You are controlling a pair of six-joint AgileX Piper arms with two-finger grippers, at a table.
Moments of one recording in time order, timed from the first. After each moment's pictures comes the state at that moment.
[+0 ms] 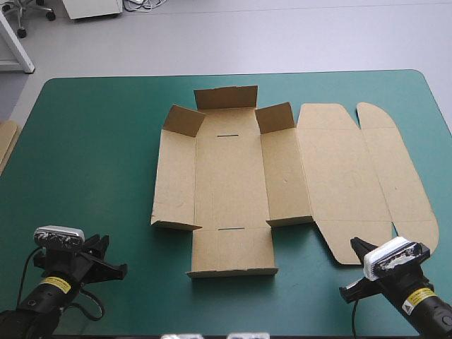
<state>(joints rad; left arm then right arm) -0.15 0.44 -0.33 -0.05 0.53 0.06 0.42 0.32 -0.31 -0.02 0.45 -0.08</state>
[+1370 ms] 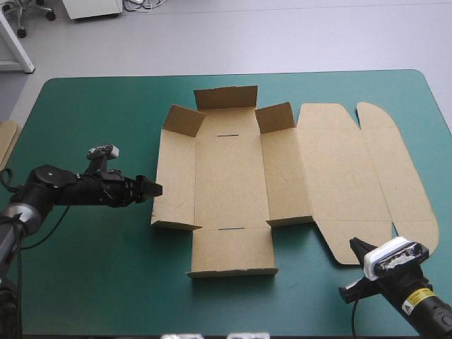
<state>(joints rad) 0.12 1.43 -0.86 -0.92 0.90 0.75 0.42 0.32 -0.31 0.00 0.45 -0.08</state>
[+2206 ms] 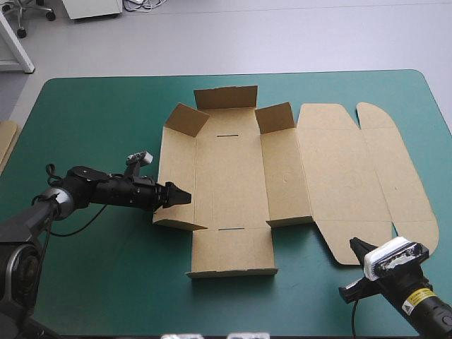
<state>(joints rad) -0.02 1.65 -0.86 -1.14 0.91 0.95 0.42 0.32 -0.31 0.00 0.44 -0.08</state>
